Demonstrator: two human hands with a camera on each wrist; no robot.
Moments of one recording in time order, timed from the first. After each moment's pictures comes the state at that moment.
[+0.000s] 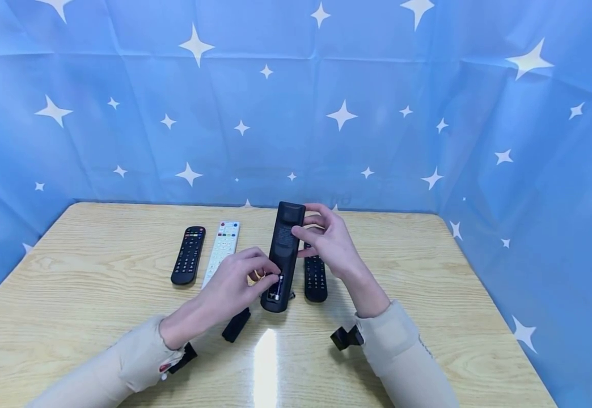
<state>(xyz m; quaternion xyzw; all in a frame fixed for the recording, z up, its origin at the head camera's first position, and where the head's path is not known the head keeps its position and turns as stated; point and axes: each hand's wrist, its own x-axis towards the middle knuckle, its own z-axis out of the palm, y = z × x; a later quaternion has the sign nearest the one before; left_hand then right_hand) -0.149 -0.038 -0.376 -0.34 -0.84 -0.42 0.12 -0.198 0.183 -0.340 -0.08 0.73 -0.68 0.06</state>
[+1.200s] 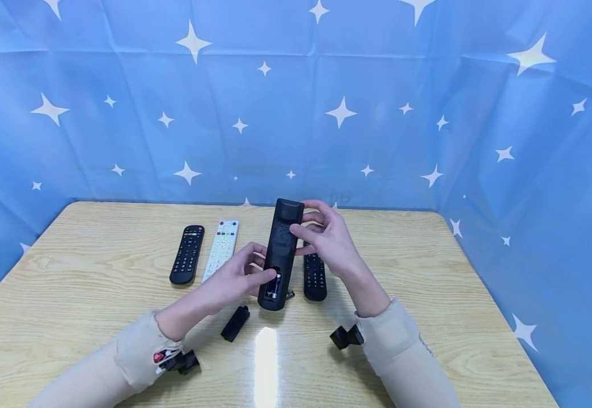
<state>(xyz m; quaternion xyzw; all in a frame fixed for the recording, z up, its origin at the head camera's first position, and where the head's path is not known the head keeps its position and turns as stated) -0.159 -0.037 -0.377 -0.12 -0.73 -0.64 -0.19 -0.198 0.182 -0.337 -0.09 0.72 -0.69 0.05</state>
